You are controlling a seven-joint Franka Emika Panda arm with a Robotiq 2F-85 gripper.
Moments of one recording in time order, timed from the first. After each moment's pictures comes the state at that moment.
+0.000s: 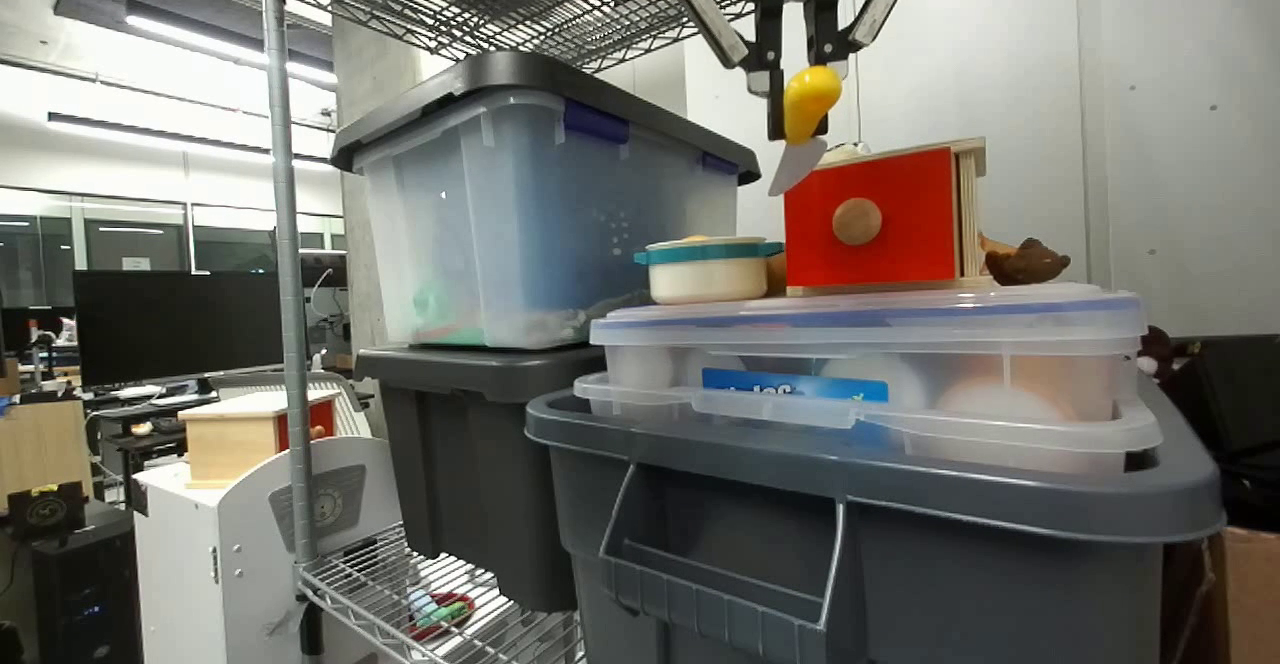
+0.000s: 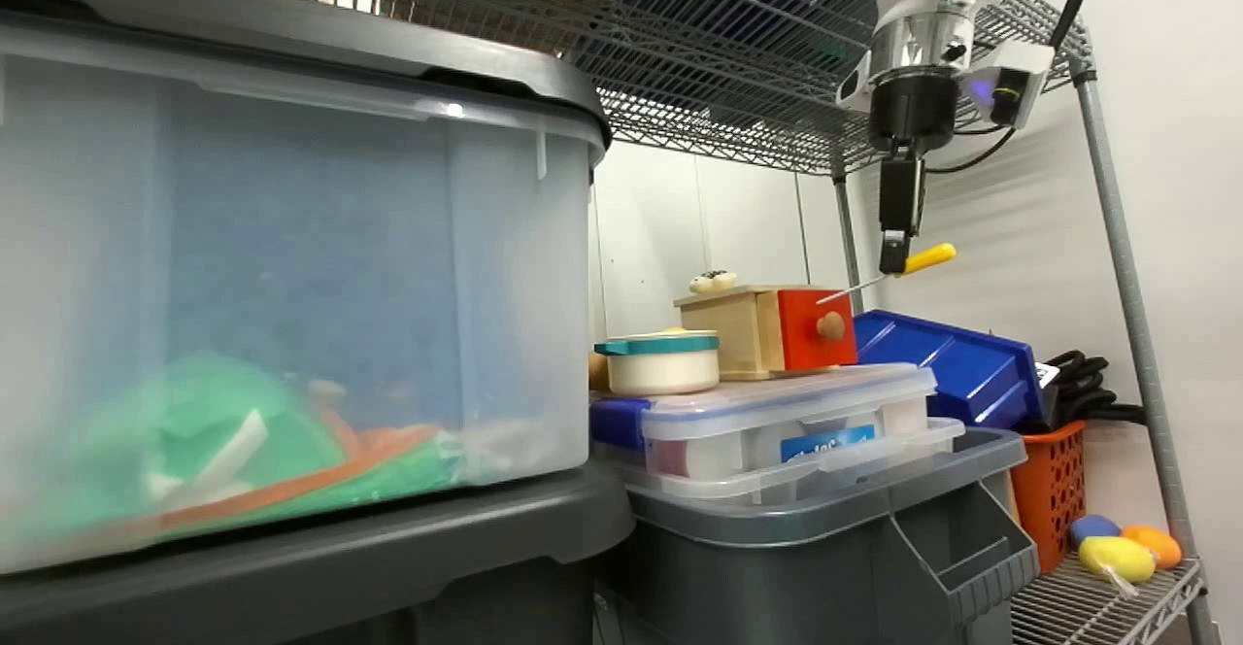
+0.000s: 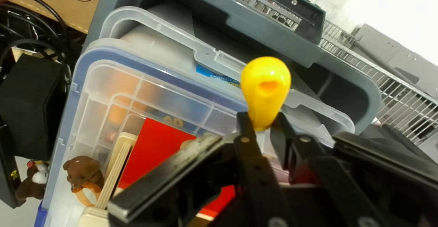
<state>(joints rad) -0.17 -0.05 -0.09 -1.94 0.16 2.07 -0.89</state>
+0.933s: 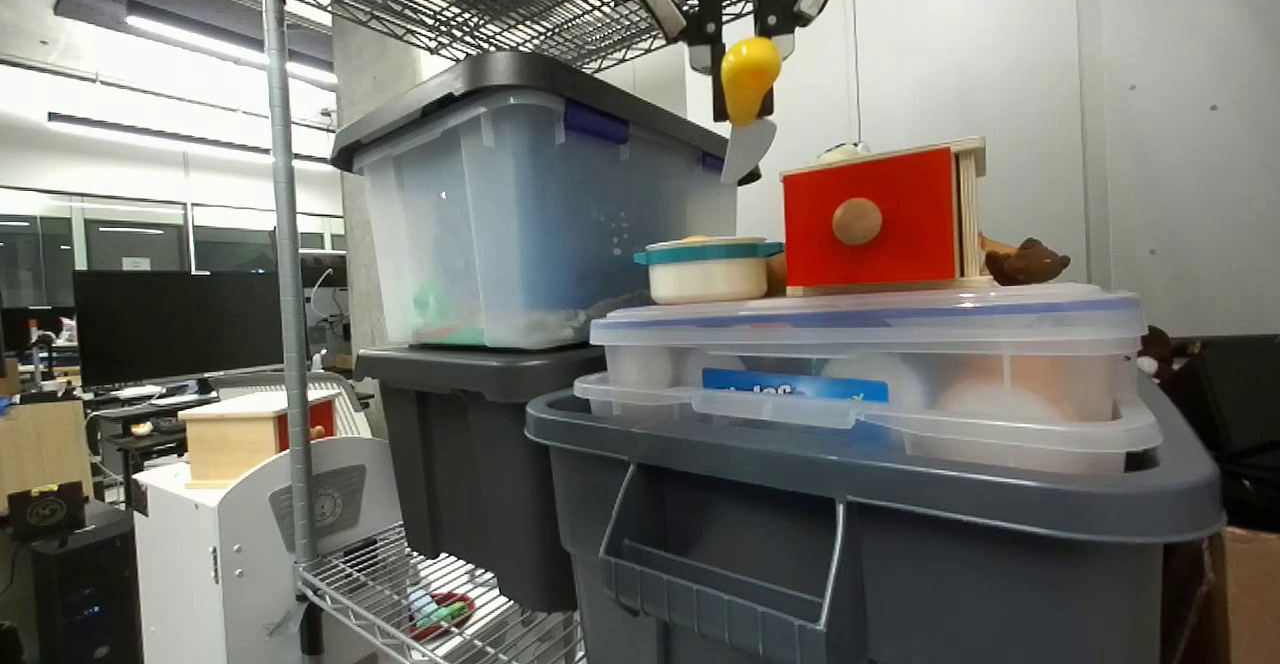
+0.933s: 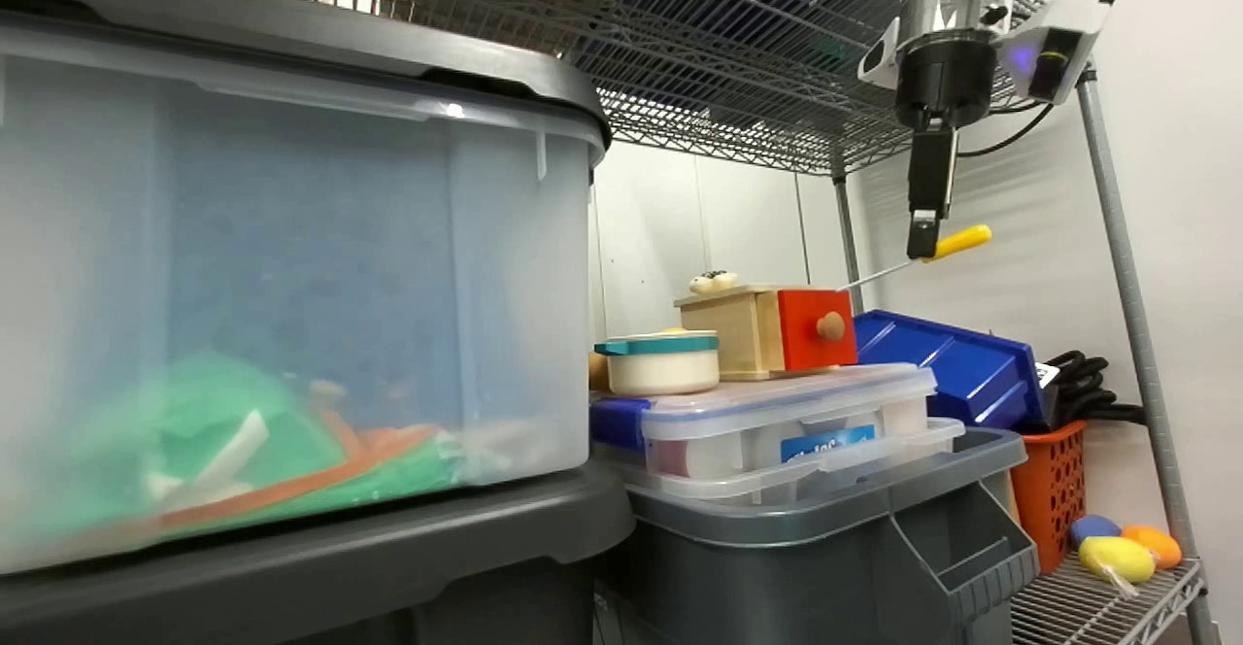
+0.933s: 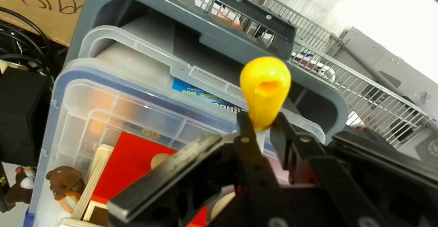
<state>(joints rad) -0.15 -0.18 -0.11 -2.07 0.16 2.07 -0.89</state>
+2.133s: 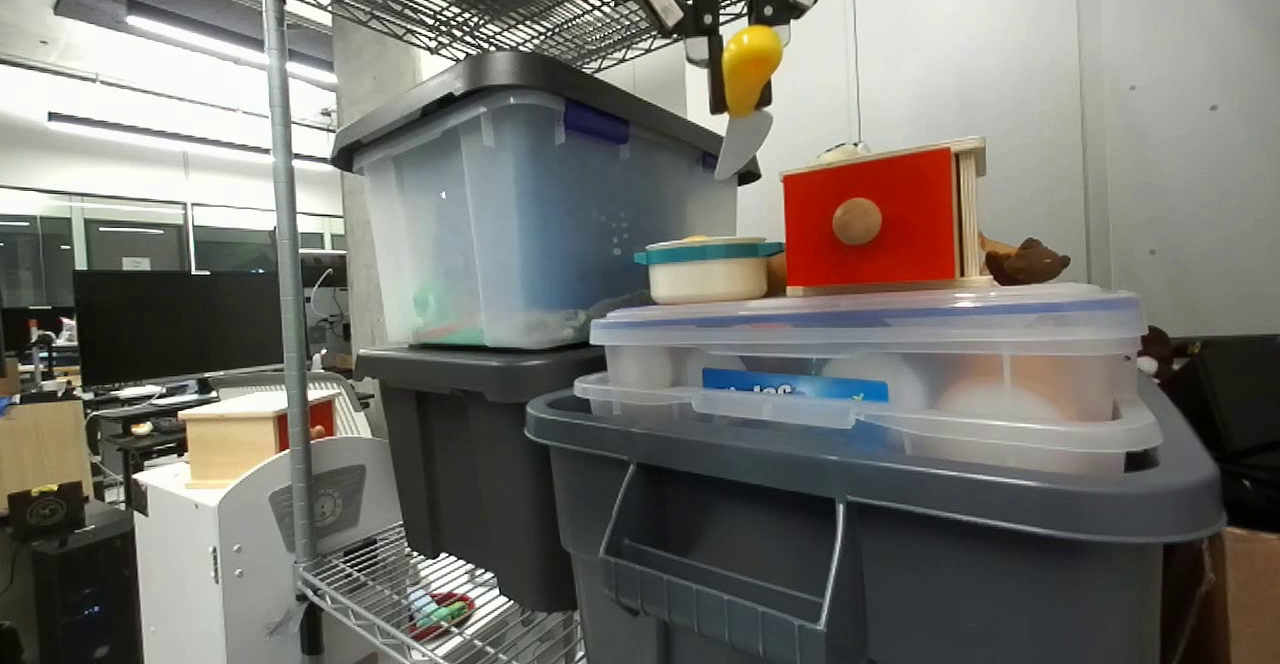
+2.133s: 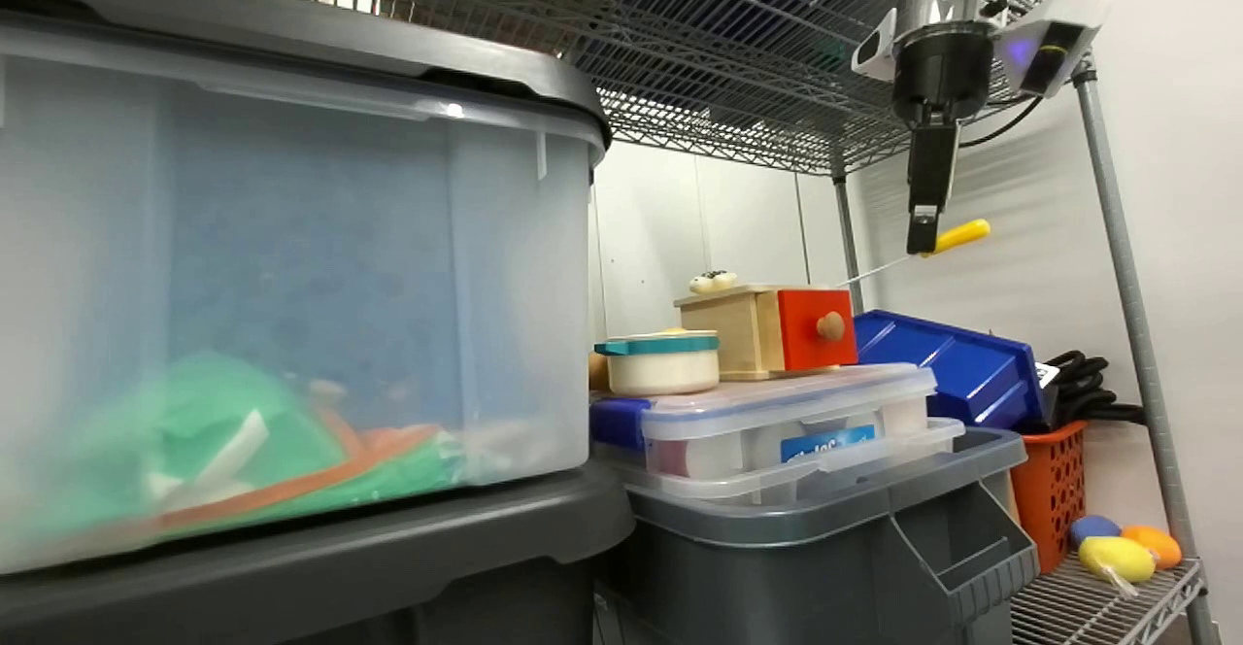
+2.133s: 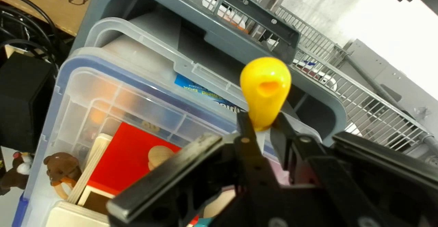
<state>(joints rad) -0.11 -0.19 -0.13 -2.07 0.12 2.08 -0.92</state>
